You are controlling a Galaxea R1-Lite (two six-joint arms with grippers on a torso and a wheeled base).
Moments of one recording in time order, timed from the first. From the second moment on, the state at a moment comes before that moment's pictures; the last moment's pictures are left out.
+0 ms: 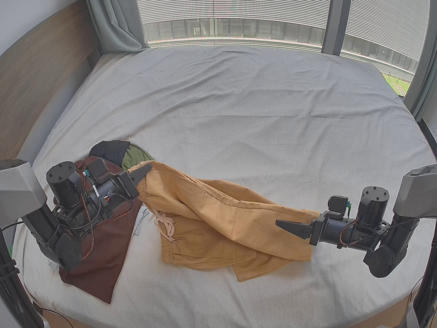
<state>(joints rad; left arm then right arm) -0.21 2.02 -0.51 -1.55 -0.38 -0.56 0.33 2.14 -0.37 -1.54 0.59 0.39</state>
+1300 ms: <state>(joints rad) -0.21 2.00 -0.52 -1.55 -0.46 -0.42 0.36 1.97 -0.42 -1.54 0.56 0.38</state>
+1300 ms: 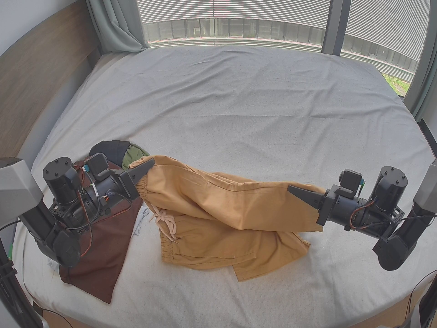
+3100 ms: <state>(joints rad) -0.16 1.93 -0.58 -1.55 -0.46 -0.40 0.34 1.87 -0.48 -1.54 0.55 0.38</state>
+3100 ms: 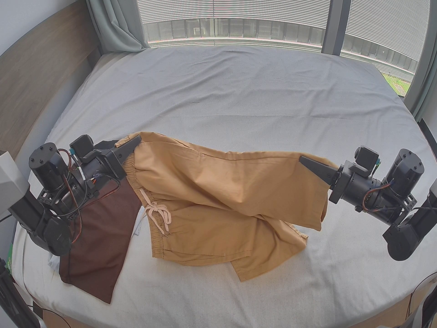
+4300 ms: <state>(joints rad) -0.10 1.96 -0.60 -1.55 -0.46 -0.40 0.19 1.87 -0.50 -1.54 0.56 0.41</state>
